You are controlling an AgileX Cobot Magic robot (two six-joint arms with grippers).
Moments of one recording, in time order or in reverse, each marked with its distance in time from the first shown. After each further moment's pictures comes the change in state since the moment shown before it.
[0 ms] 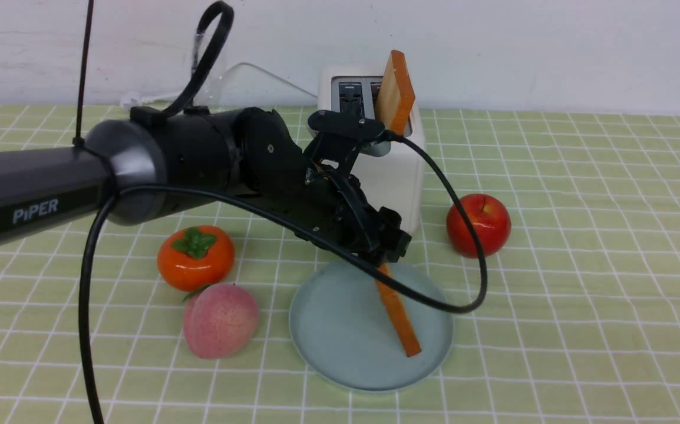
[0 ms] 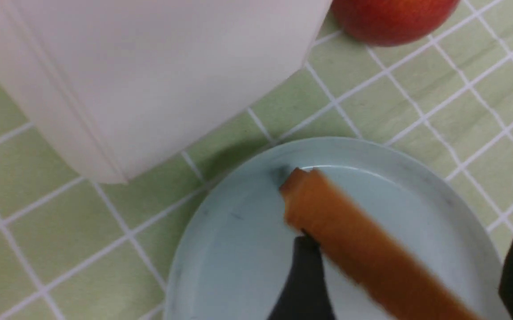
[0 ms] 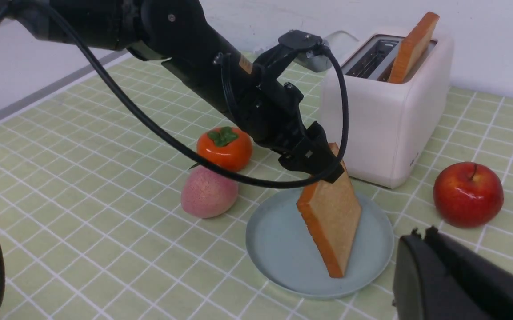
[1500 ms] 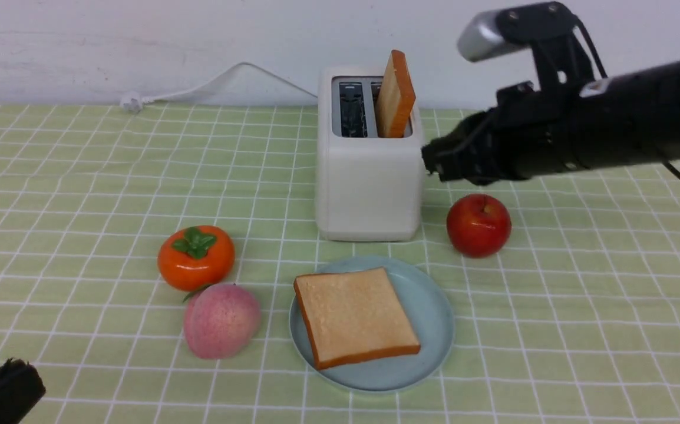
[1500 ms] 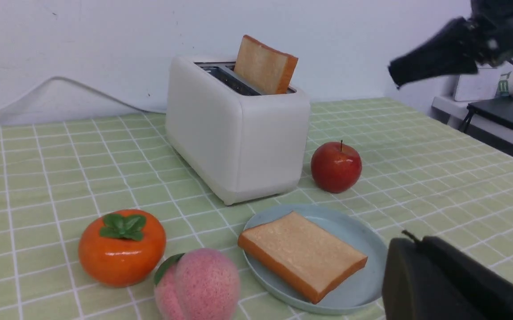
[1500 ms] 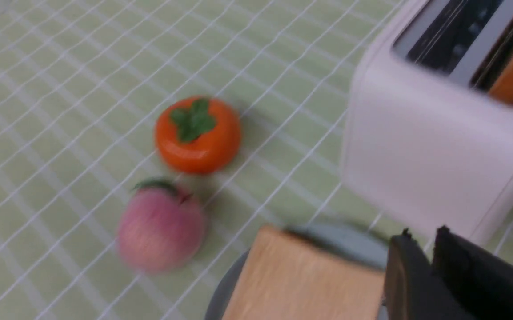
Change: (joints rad) right arm 0.436 1.178 -0.619 -0.195 -0.399 0.088; left arm 0.000 -1.706 1.108 0.334 -0.195 -0.390
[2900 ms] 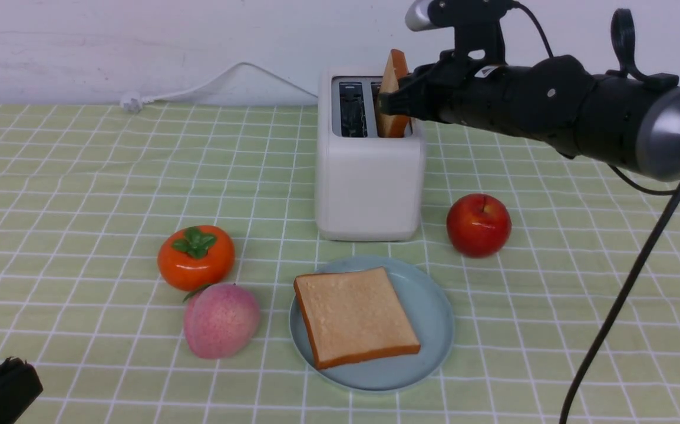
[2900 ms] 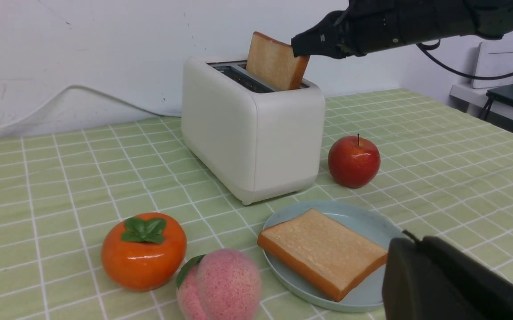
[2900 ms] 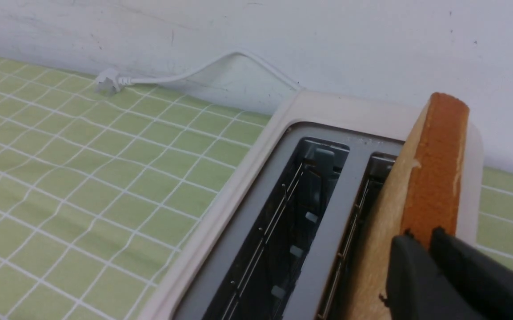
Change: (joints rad) right arm -0.005 0.413 -0.282 0.005 -0.462 0.011; left arm 0.000 -0.001 0.010 0.048 -0.012 -0.001
